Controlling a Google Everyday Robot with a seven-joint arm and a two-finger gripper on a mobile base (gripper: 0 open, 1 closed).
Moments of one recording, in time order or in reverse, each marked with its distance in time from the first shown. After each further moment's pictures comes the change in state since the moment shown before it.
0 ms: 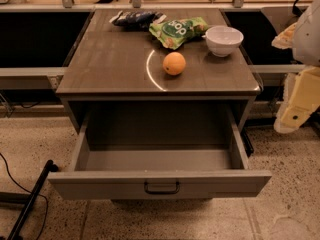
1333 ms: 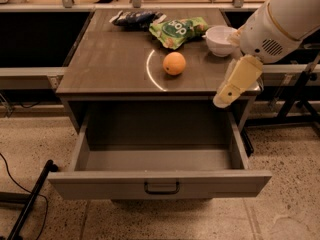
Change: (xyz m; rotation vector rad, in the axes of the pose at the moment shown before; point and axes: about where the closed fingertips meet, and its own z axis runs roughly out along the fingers) arm -0.079 -0.050 0.060 -0.037 -0.296 0.088
